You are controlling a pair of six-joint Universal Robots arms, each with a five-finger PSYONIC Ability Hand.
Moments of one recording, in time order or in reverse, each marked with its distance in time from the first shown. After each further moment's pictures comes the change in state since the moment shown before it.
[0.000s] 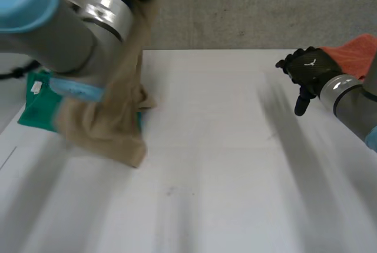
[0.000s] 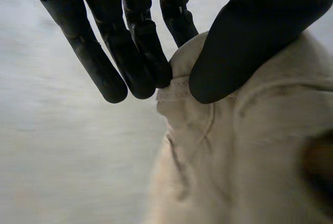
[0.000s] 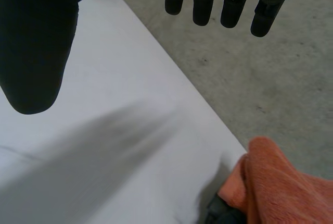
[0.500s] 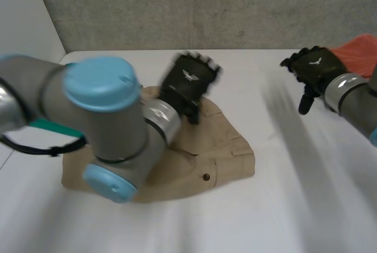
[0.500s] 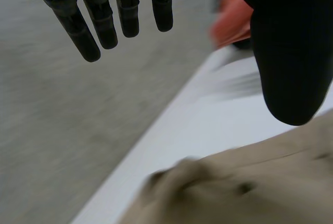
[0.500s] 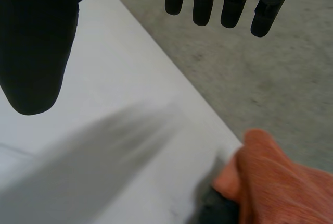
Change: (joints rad) left arm -0.187 0.035 -0.351 -0.201 -0.136 0.094; right arm -0.008 0.003 0.001 0.007 -0.007 0.016; left_hand -0.854 -0.917 -0.910 -0.925 -0.895; right_hand 0.000 0.000 0.000 0.000 0.000
